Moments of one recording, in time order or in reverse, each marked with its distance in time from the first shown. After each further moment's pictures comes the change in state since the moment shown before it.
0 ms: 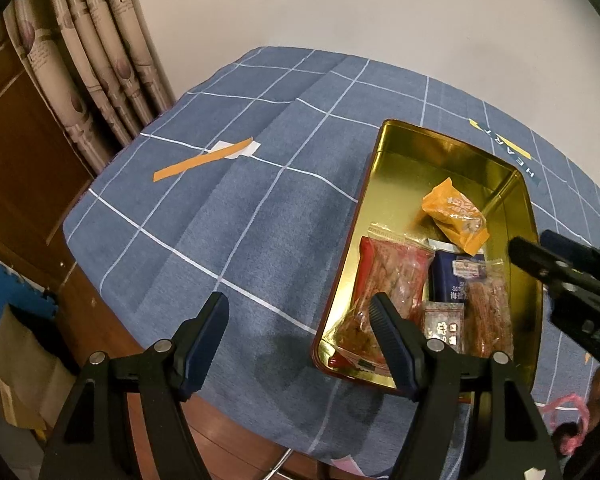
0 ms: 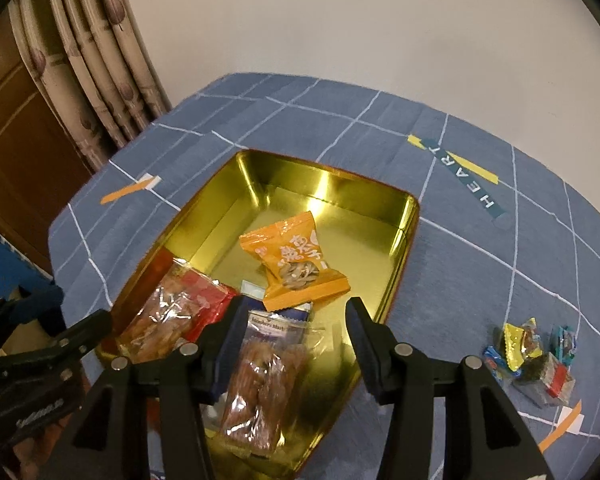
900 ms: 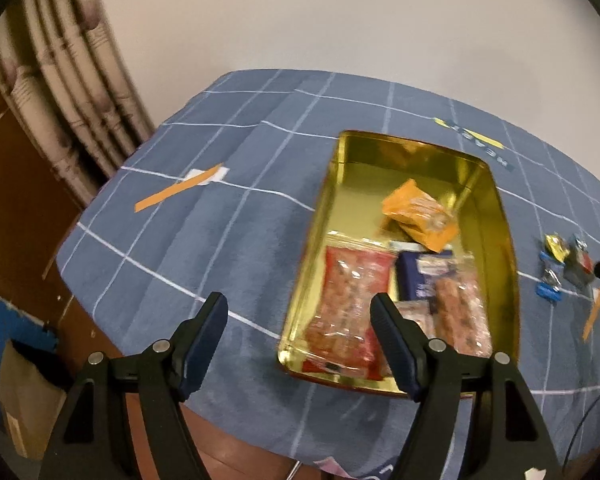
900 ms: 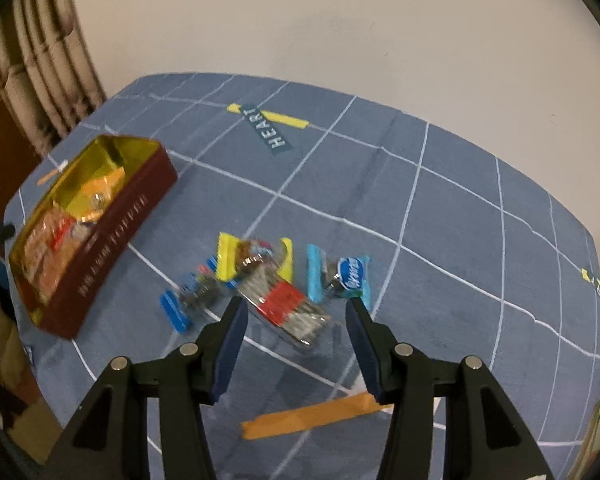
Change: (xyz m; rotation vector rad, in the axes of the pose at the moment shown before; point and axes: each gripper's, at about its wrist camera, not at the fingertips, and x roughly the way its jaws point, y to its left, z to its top) left arm -0.014 -0.028 -0.005 0.110 -0.065 -0.038; right arm -0.064 -0.207 -0.069 0.018 0.038 -0.142
